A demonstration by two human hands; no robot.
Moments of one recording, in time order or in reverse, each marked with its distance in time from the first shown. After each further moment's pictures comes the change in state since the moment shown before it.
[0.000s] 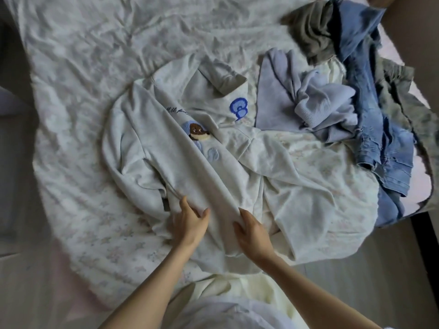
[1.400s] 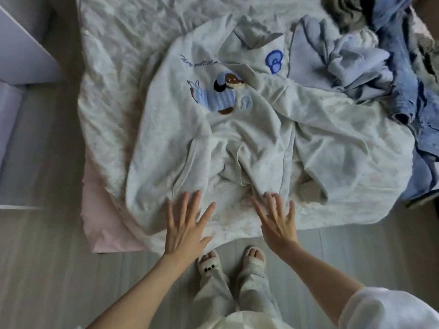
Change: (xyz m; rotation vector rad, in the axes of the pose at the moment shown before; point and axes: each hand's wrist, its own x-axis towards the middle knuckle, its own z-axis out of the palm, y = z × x) left_hand -0.093 -0.208 -0.007 0.875 0.206 0.778; right_hand -0.102 0.068 0.098 -0.980 -0.130 -0.116
